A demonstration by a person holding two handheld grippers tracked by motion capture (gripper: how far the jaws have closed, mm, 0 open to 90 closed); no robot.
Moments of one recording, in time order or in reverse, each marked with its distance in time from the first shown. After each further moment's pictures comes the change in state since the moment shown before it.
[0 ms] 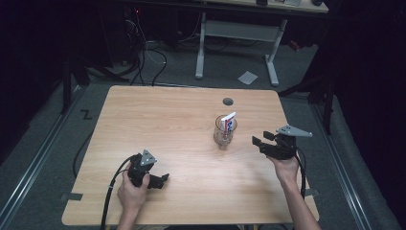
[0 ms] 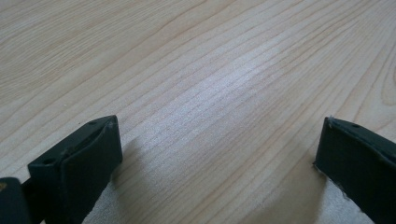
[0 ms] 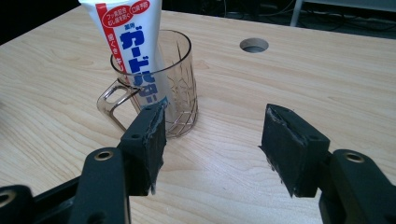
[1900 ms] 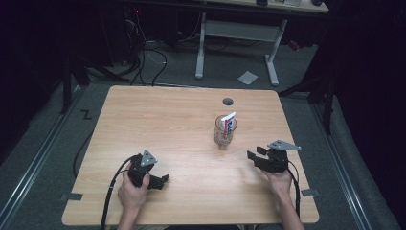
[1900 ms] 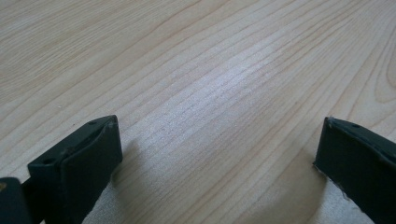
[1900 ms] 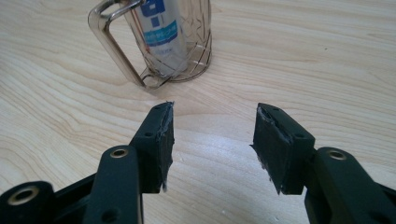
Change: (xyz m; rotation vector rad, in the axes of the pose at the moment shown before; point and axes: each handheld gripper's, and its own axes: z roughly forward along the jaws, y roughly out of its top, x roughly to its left) left arm -0.001 0.000 0.000 0.000 -0.011 0.011; right arm 0.012 -0.049 0.017 0.087 0.005 0.007
